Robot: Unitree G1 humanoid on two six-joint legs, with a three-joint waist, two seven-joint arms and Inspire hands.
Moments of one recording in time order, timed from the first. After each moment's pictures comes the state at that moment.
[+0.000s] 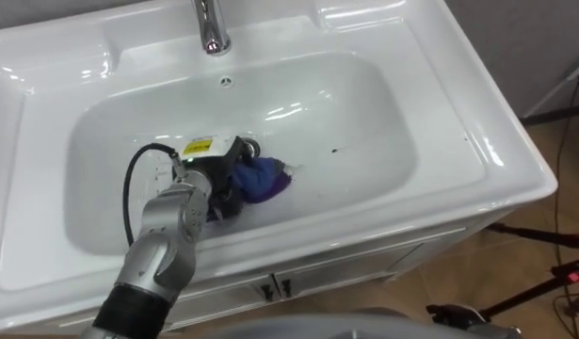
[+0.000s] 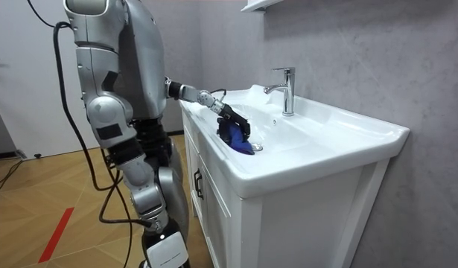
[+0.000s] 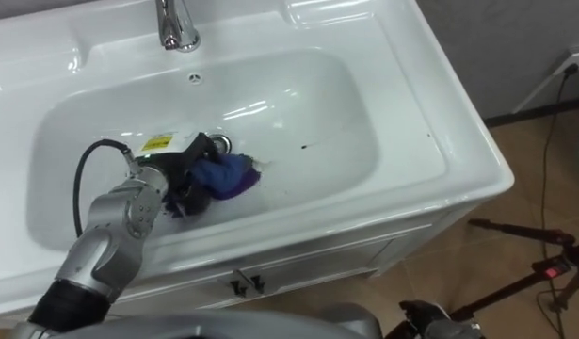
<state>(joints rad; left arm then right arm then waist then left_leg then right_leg) 0.03 0.21 -0.32 0.13 1.00 0.23 -0.29 0.07 -0.26 0.10 1.17 -0.32 0.10 0.14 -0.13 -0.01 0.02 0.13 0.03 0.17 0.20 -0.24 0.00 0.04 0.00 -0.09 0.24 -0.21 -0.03</state>
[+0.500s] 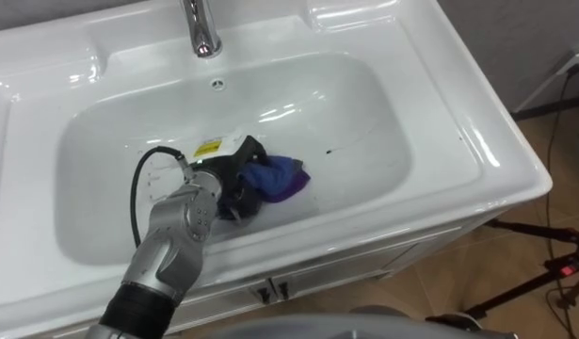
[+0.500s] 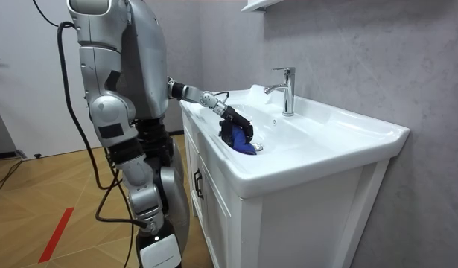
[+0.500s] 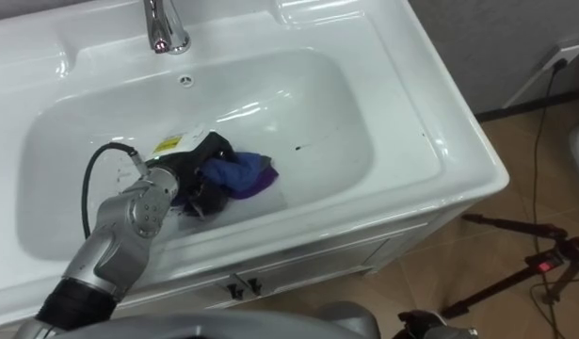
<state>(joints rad) 0.02 0.20 -0.33 0.15 0.91 0.23 -0.27 0.07 -0.26 0.10 1.21 -0.32 0.13 0.14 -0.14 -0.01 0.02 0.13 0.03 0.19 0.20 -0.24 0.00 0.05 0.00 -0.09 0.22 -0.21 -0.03</state>
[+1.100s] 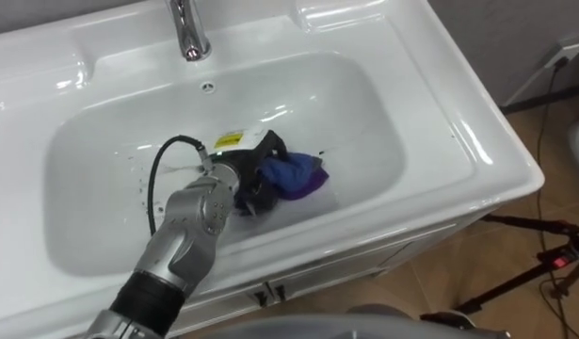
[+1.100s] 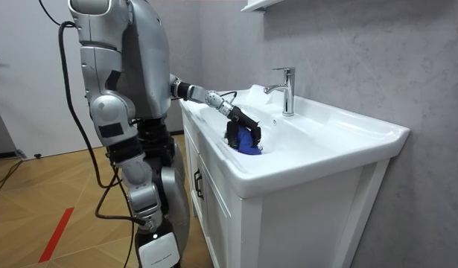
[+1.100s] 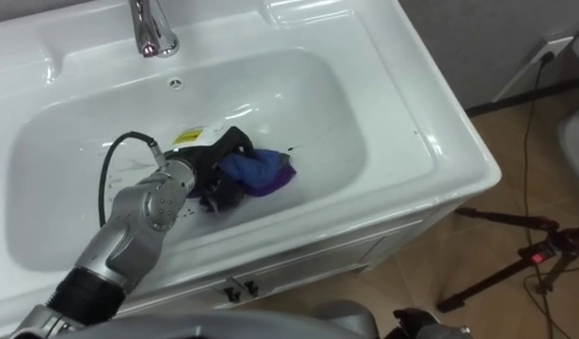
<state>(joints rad) -0.06 0.19 -0.41 0.15 0.88 0.22 -0.28 0.06 -0.23 0.14 1.21 -0.32 0.12 0.11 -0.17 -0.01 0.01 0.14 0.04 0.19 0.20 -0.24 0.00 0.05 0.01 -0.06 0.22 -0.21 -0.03</state>
